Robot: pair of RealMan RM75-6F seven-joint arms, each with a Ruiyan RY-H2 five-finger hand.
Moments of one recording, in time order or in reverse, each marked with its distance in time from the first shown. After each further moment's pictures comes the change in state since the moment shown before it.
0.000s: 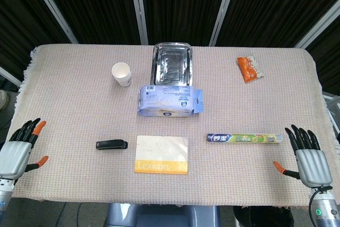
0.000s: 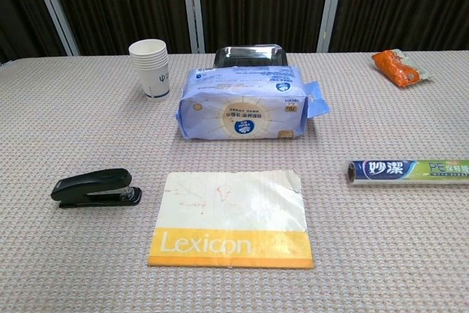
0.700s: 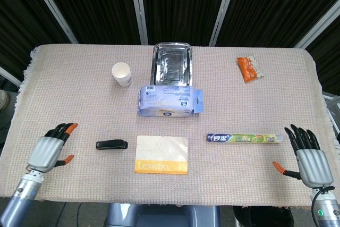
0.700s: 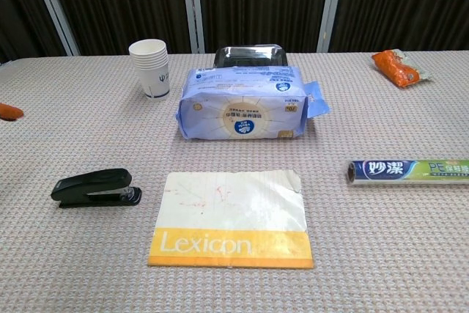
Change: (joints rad) left arm -0.120 -0.170 -0.019 0.010 -0.014 -0.170 0.162; right arm 0.003 0.024 -0.006 -0.007 -0.029 0.002 0.062
